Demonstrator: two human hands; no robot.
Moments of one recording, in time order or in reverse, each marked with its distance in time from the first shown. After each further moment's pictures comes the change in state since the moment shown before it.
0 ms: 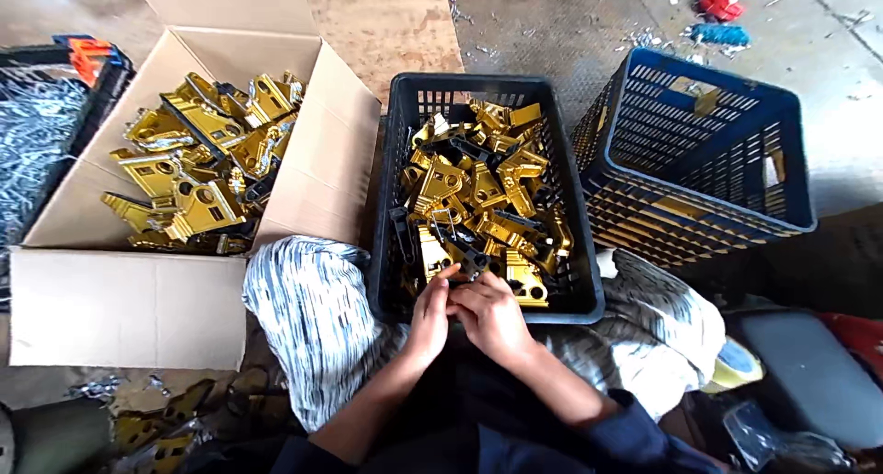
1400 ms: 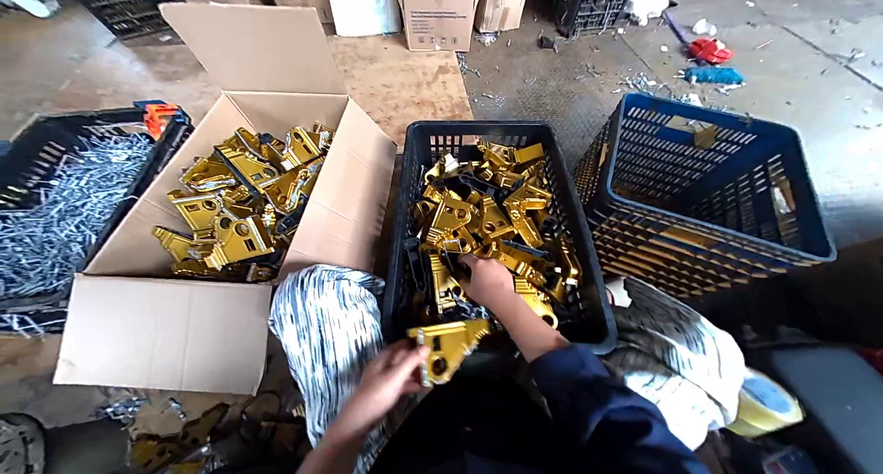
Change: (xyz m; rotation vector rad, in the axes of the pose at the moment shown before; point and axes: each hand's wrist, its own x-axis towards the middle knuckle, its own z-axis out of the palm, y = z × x) left_hand -0.048 0.059 -0.067 0.082 0.027 -0.538; right_hand 0.108 0.063 0.031 -0.173 -0.629 0.631
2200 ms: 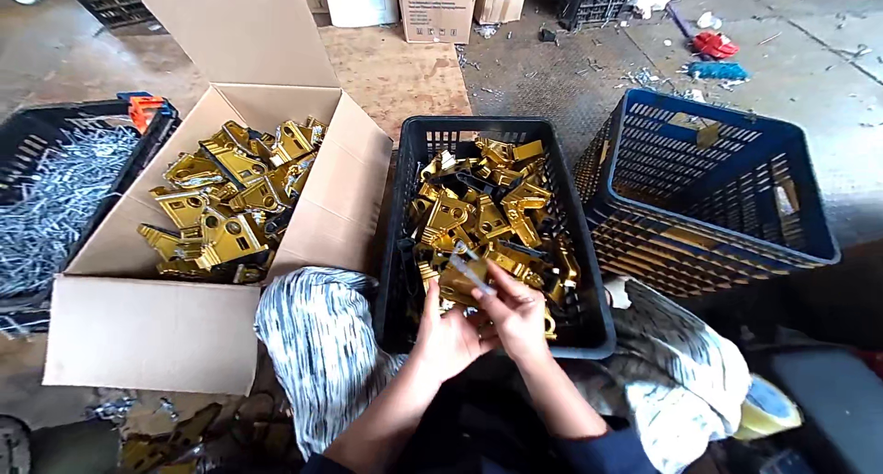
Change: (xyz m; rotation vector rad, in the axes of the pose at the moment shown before) left_hand 0.072 0.029 0.087 -0.884 -0.434 -0.159; right_hand -0.089 0.014 0.013 1.224 0.597 -0.507
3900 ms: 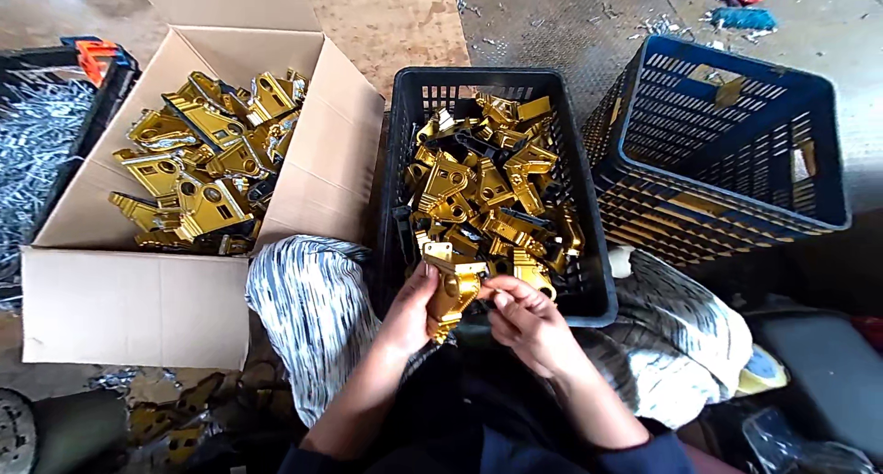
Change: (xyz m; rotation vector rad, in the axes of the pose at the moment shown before) left_hand -0.030 0.022 -0.027 0.416 -0.103 0.400; right_hand -0.038 -0.039 -0.025 0.360 -0.303 0.457
